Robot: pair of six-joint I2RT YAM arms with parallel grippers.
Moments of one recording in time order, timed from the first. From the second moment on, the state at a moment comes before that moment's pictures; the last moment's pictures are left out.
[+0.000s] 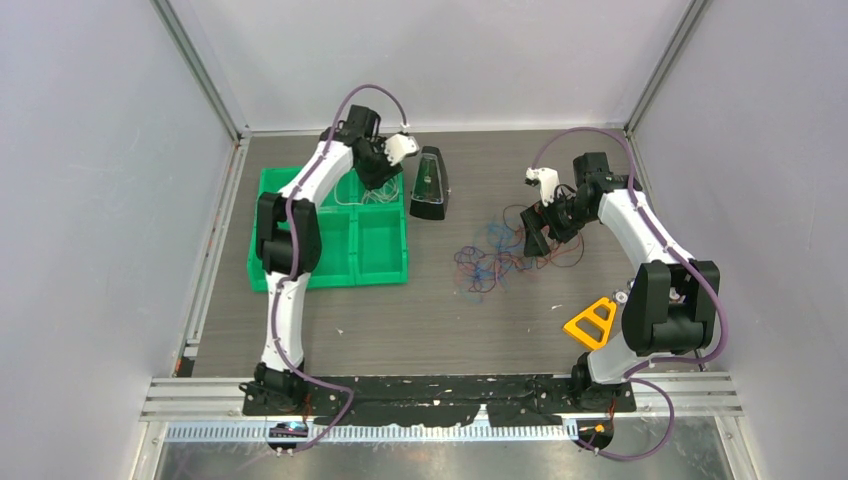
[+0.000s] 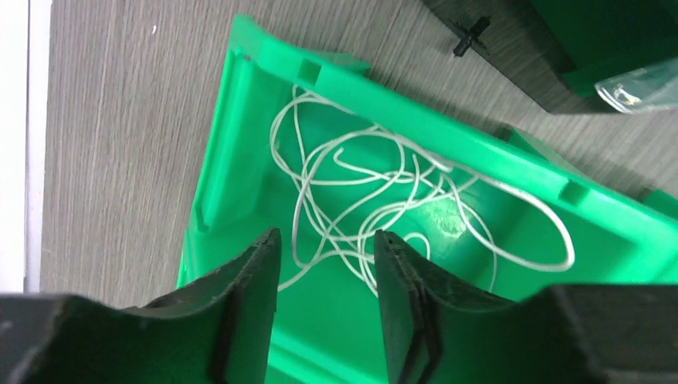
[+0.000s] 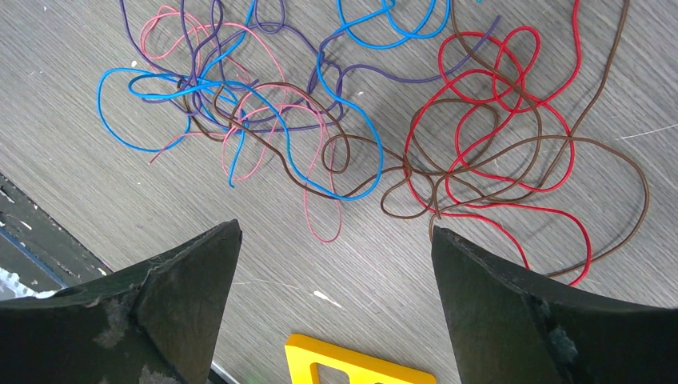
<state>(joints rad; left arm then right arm) -0.29 2.30 2.06 -0.79 0.22 0.87 0.02 1.55 1.21 -0.89 -0.50 -0.56</state>
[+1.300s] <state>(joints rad) -0.01 2.03 1.64 -0.63 0.46 -0.17 0.02 1.56 1.22 -0.89 -0.51 -0.54</state>
